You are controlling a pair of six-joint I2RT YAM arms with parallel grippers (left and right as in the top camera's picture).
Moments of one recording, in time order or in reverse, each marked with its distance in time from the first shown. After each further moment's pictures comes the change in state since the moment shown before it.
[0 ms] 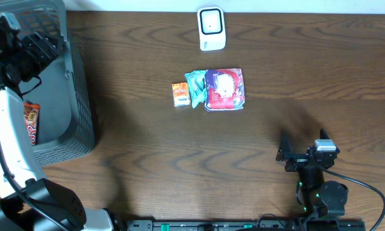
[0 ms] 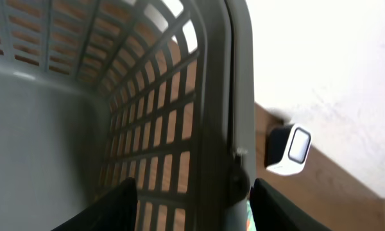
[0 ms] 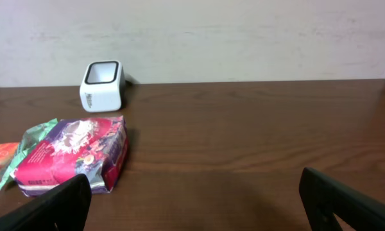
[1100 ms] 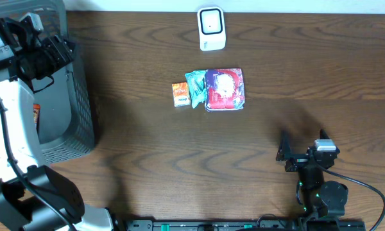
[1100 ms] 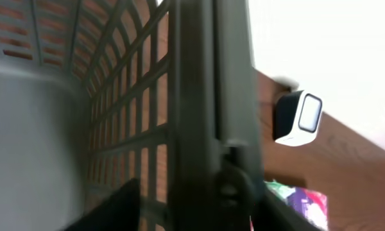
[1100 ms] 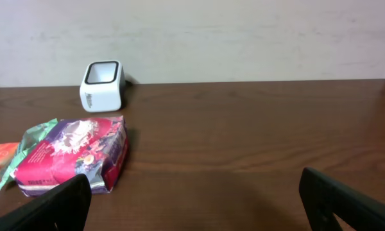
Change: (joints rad) left arm -0.067 0.068 0.000 -0.022 0.004 0.101; right arm 0.000 0.000 0.000 0.000 0.000 0.000
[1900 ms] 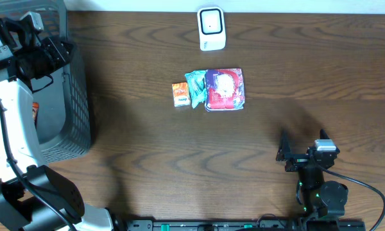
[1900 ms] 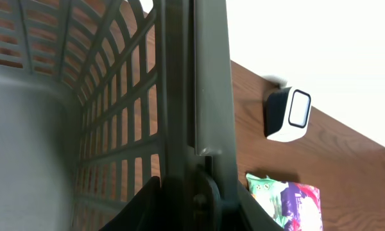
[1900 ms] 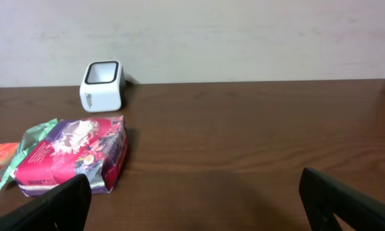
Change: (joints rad) left arm 0.004 -0.006 0.001 0.006 0.057 0.027; right arm 0.000 0.000 0.000 0.000 0.000 0.000
